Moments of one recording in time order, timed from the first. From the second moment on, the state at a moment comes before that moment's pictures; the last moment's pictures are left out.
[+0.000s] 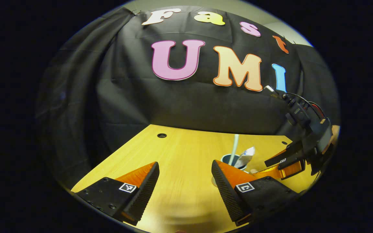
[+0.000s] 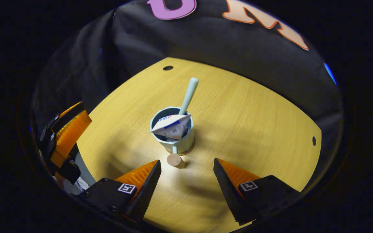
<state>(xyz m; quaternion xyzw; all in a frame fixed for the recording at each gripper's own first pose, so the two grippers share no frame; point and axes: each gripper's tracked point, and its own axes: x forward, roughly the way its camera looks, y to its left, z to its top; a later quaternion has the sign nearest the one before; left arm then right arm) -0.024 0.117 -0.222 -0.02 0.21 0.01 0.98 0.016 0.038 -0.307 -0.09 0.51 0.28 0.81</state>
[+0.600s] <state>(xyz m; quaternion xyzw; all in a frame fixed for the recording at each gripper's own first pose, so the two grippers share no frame) -0.025 -0.061 -0.152 -0.02 0.16 -0.06 0.99 0.027 -0.119 -0.176 0.01 0.24 0.17 0.95</state>
